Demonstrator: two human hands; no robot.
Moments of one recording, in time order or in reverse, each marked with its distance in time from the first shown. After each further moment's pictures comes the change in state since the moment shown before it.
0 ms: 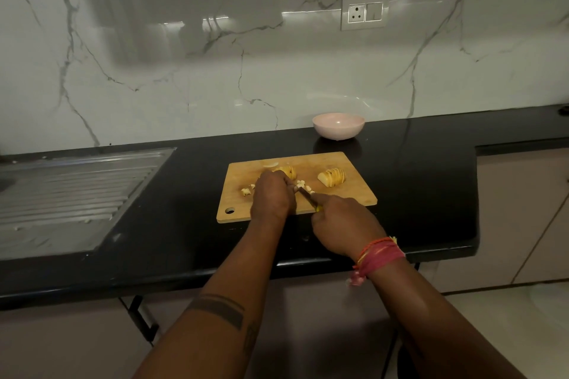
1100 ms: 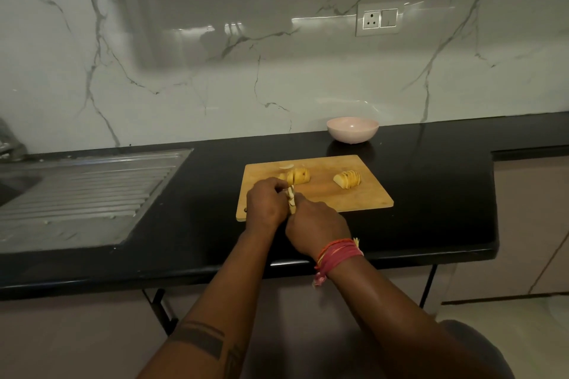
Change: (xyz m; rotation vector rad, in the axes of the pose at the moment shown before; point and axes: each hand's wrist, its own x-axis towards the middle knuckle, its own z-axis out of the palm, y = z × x) left_hand -0.020 -0.041 -0.037 -0.171 0.072 0.002; right_hand 0.009 -0.065 0.046 0.007 0.030 -0.012
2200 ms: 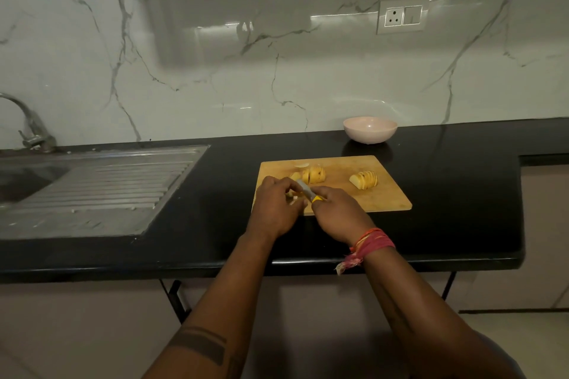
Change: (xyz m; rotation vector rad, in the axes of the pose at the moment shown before) left_hand -0.011 -0.016 -0.020 0.076 -0.105 0.179; right_hand 0.017 0.019 -0.017 0.446 -0.108 0.004
